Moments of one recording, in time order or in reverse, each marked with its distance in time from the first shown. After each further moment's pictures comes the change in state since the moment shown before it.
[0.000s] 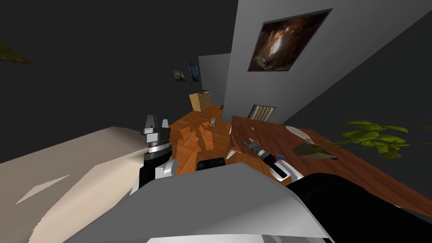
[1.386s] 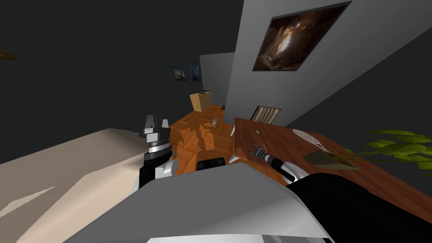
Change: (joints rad) left arm 0.000 0.000 0.000 0.000 0.000 0.000 0.000; right arm -0.031 -0.131 0.033 0.274 0.254 0.027 0.411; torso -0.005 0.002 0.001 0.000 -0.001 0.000
